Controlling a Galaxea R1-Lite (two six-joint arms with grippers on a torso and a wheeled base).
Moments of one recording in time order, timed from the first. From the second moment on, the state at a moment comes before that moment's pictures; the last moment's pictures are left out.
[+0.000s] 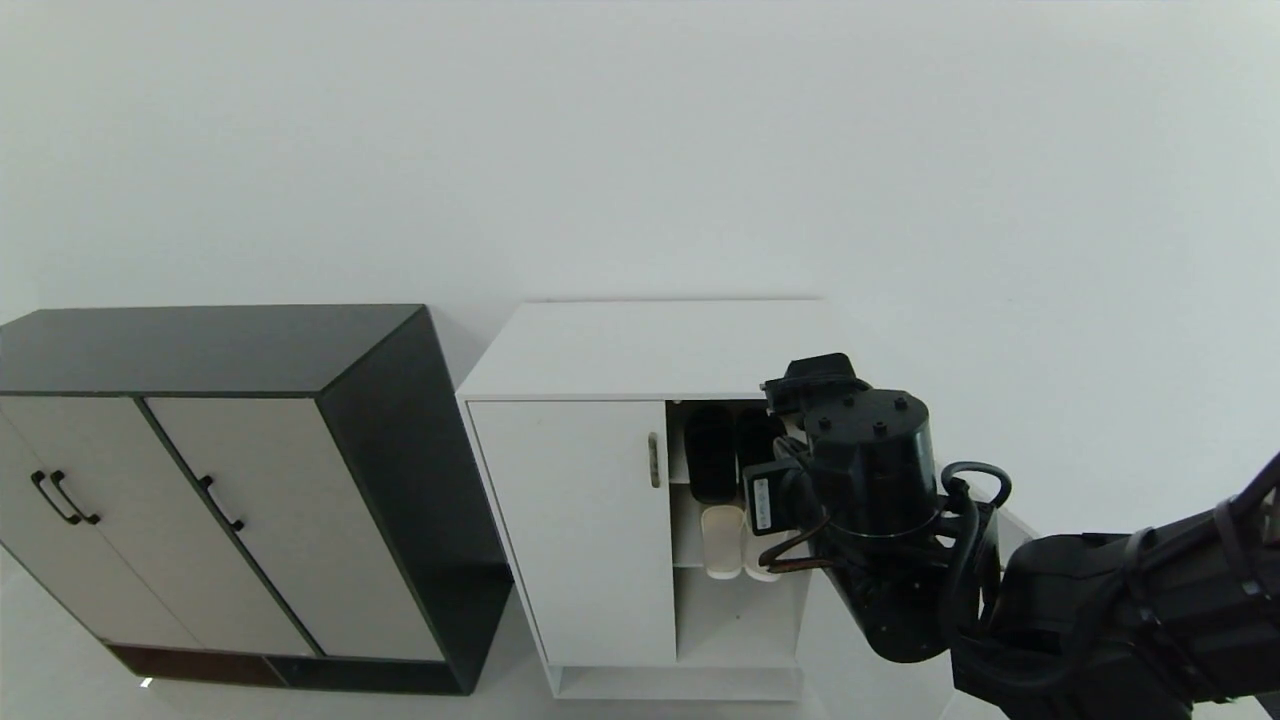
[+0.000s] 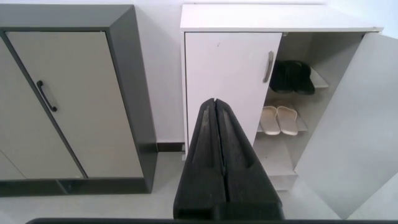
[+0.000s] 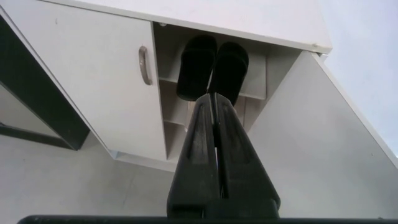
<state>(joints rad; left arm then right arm) 0.00 0.00 0.00 0.00 -0.01 -0.01 0.89 1.89 -0.93 -0.70 -0.72 0.12</state>
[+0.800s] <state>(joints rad) 0.00 0.00 0.00 0.00 -0.01 -0.01 0.85 1.89 -0.92 -0.71 -0.70 0.10</state>
